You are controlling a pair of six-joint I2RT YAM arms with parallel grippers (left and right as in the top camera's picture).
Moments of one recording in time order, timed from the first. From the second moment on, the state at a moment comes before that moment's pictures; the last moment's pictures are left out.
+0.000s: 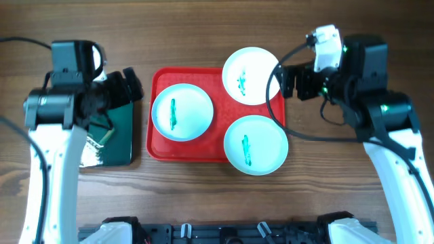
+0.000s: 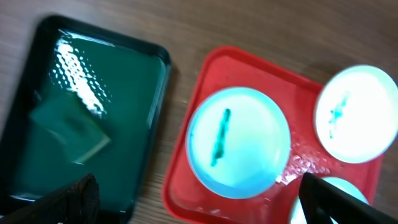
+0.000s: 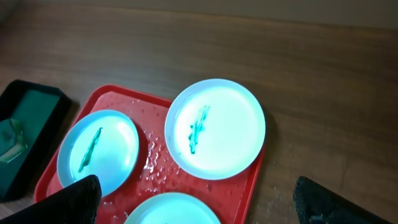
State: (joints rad) left arm 0.01 1.35 1.41 -1.11 0.08 -0.34; right arm 0.17 1.29 1.32 -0.76 -0.25 0.02
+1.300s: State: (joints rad) left arm 0.13 1.61 1.41 -1.28 -0.26 -0.90; right arm 0.61 2.12 1.48 -0.62 -0.22 0.38
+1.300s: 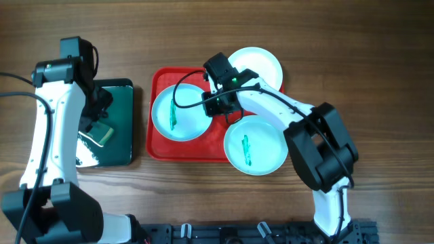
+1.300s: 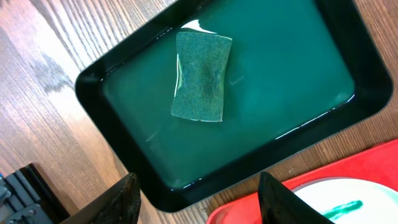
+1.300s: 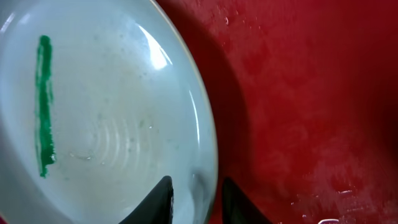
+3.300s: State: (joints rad) left arm 0.35 1.88 1.35 -1.04 -0.05 -0.46; right arm 0.61 2.14 1.49 -0.59 -0.20 0.40
